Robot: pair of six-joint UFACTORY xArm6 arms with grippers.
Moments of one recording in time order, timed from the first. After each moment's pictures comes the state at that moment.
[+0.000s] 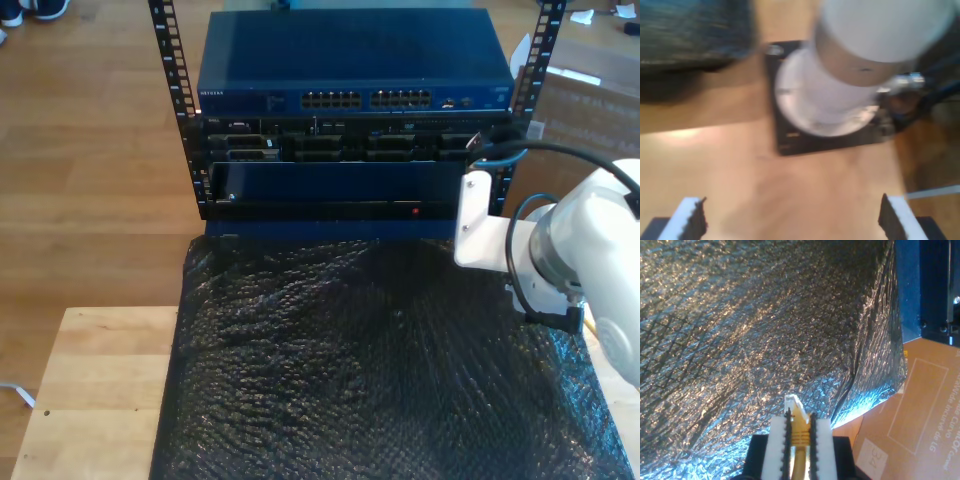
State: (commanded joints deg) left arm 65.8 -26.8 -30.0 1.3 96.3 -195.8; right arm 10.2 -30.0 -26.7 -18.2 31.6 -53.9
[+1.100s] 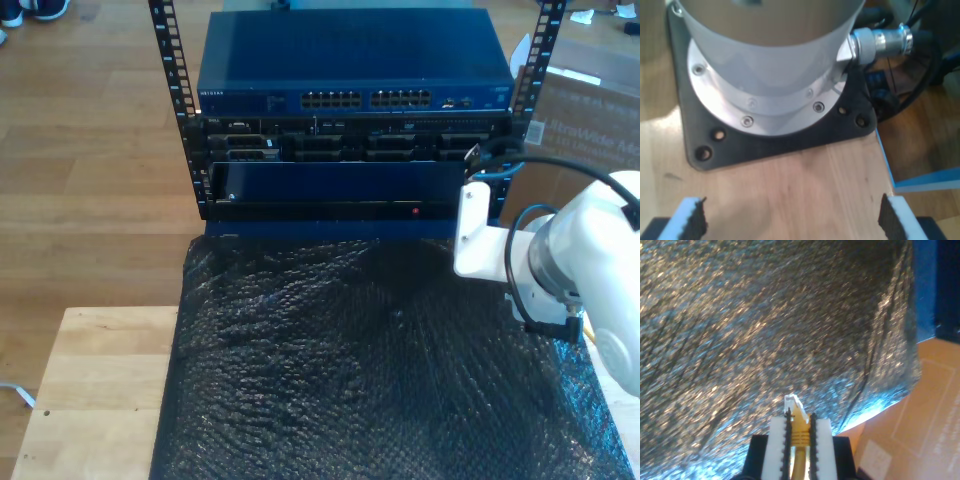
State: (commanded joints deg) left arm 76.7 -29.5 -12.8 3.7 74.7 -183.4; right arm 10.2 -30.1 -25.0 -18.9 26.1 -54.1
